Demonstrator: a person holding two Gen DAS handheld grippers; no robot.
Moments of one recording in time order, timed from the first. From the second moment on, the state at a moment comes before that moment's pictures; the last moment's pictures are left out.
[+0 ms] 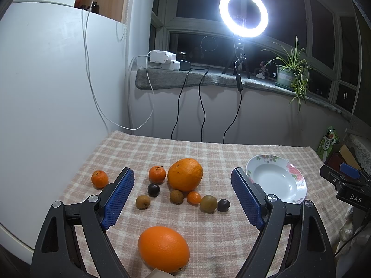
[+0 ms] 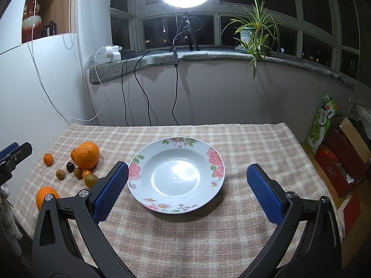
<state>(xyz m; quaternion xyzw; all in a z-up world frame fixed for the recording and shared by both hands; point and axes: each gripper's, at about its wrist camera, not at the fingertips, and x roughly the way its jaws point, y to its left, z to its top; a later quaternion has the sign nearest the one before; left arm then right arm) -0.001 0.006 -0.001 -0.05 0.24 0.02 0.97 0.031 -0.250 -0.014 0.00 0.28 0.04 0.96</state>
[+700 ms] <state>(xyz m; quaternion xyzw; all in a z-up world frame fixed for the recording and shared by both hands) -0.002 0.007 -0.002 -0.05 0.24 0.02 0.97 0.032 -0.246 -0.015 0.00 0.28 0.05 0.96</state>
